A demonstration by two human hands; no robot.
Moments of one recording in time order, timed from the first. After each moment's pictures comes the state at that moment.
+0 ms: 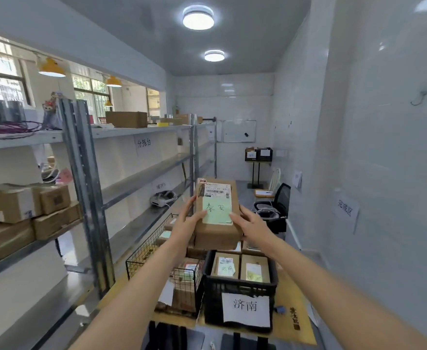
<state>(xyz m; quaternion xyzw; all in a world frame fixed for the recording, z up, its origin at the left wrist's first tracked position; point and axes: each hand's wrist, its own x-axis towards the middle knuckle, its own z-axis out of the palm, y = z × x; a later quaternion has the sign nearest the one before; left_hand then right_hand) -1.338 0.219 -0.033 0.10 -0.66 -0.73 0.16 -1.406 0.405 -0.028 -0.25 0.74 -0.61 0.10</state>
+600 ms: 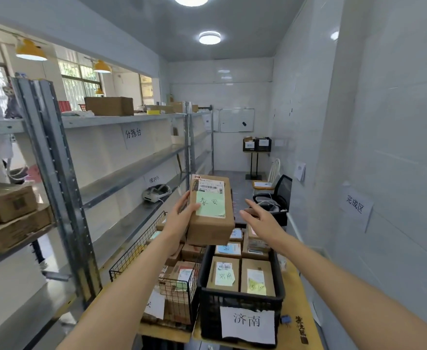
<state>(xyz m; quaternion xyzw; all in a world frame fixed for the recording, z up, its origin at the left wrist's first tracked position) -1.466 0.179 -0.051 0.12 -0.69 -0.69 0.17 -1.538 0.401 -0.059 -0.21 0.81 -0.54 0.04</state>
